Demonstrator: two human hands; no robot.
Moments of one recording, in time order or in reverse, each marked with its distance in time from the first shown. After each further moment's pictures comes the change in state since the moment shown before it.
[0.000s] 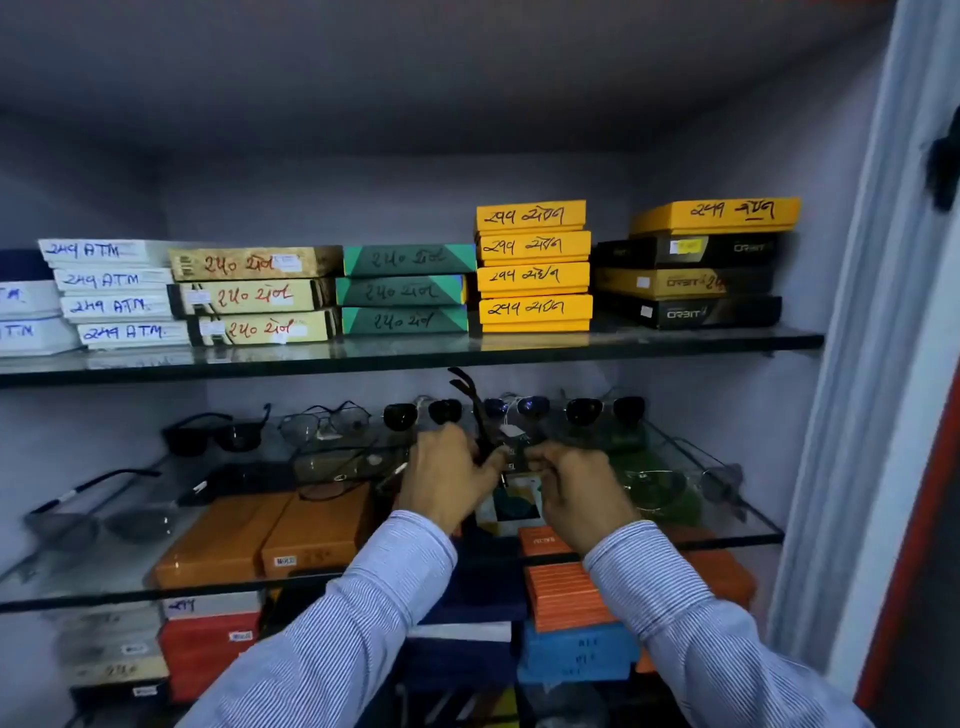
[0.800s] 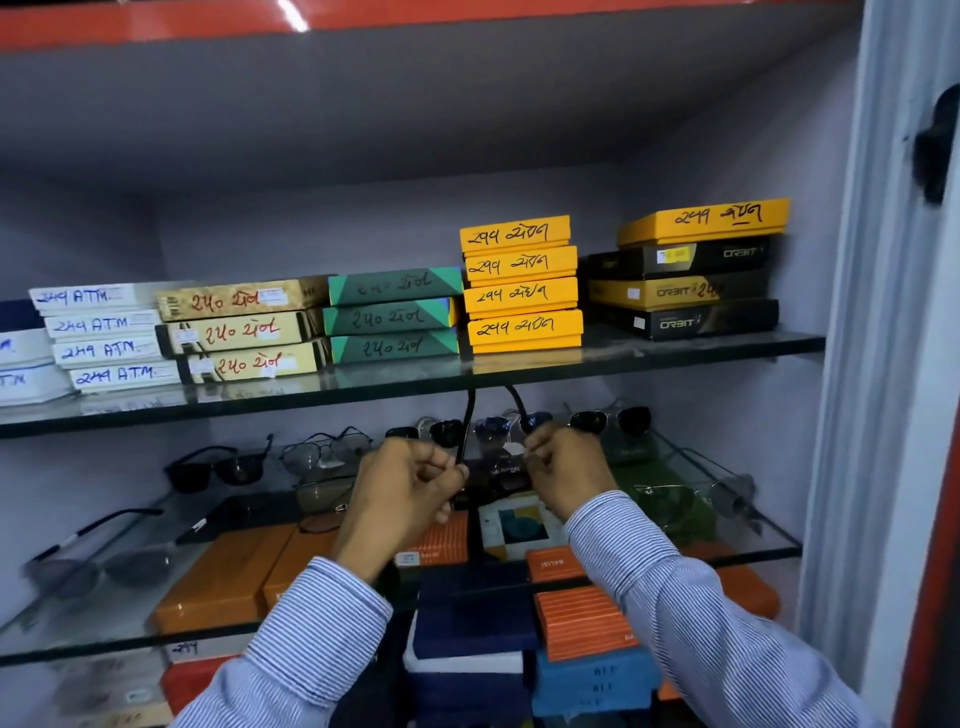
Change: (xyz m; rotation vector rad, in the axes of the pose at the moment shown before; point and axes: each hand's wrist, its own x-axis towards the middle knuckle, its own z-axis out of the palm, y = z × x) left_hand -0.021 -0.006 -0.063 -0.315 -0.122 -0.061; right_hand 0.043 0.002 0.003 0.140 0.073 0.148
